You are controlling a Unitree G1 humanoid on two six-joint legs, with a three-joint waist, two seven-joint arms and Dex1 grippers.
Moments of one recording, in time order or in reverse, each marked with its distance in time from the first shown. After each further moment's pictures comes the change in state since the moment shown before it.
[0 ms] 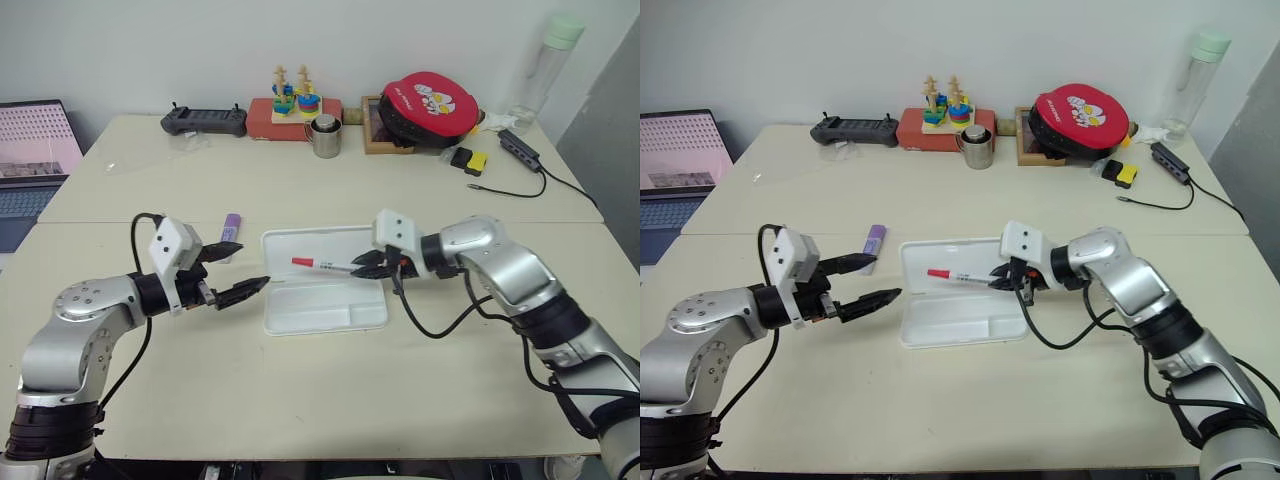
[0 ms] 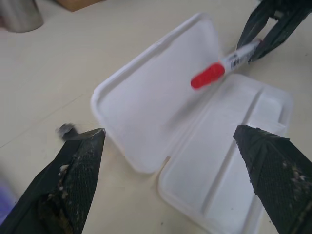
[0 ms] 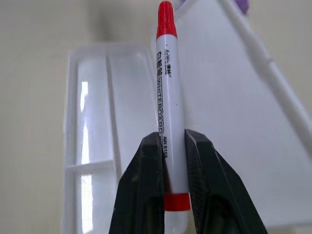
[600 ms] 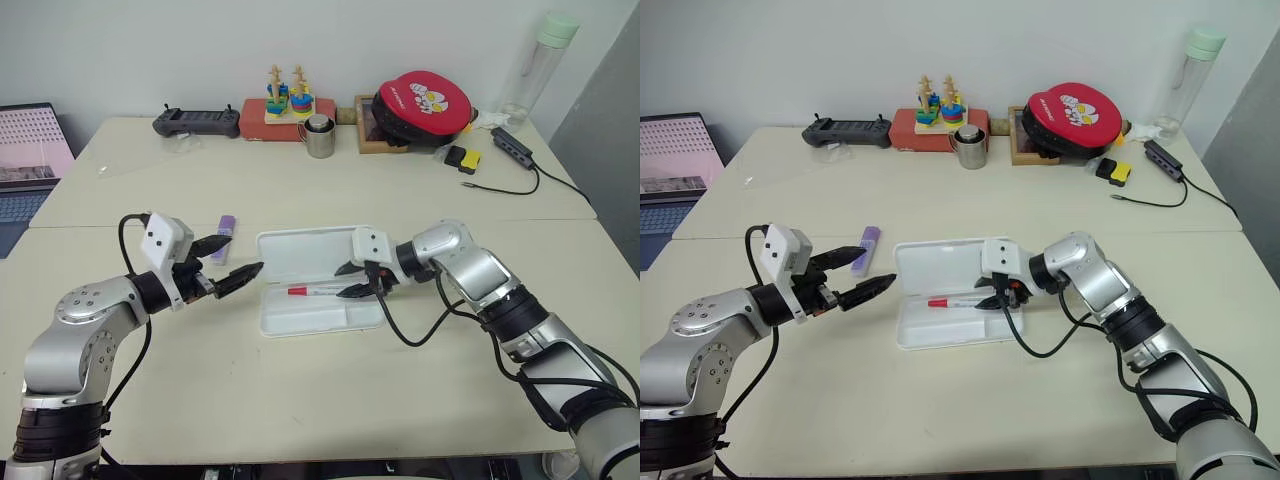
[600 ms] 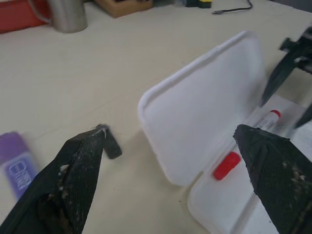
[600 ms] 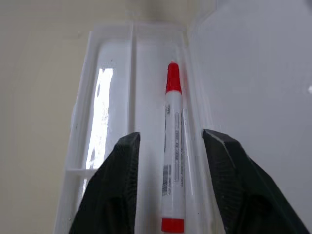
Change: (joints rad) left arm -0.031 -0.066 0.058 0.072 -0.047 0.079 0.200; right arm -0.033 0.136 -0.058 0.109 -0.034 -0.070 0.111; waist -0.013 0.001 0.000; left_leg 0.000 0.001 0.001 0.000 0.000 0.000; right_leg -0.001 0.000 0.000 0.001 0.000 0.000
